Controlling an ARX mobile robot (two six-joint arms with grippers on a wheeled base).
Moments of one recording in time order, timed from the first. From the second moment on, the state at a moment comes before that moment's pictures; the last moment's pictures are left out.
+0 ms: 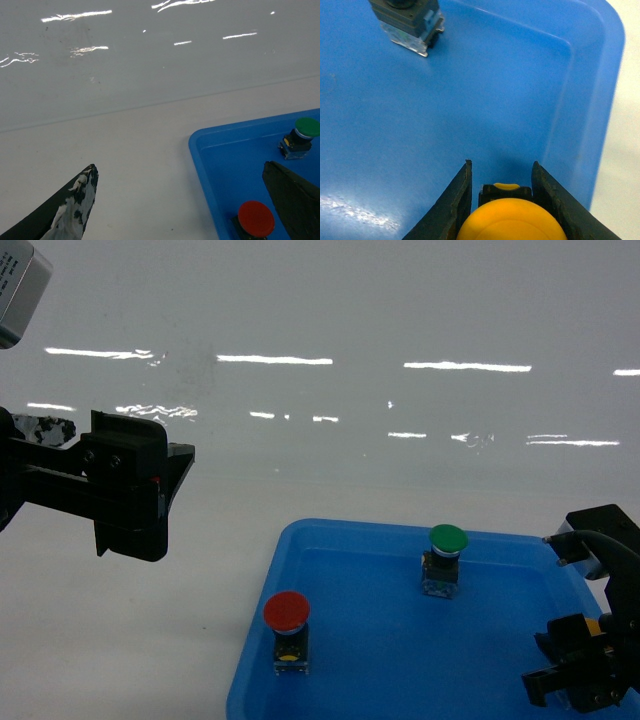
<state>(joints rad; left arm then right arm) -0.28 1.36 0.44 0.62 -0.05 0.03 0.15 1.96 0.61 0.56 -0.04 -0.10</state>
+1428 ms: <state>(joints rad) -0.28 1.36 0.44 0.62 -0.05 0.03 0.03 0.34 0.10 -0.06 -0.04 0.03</state>
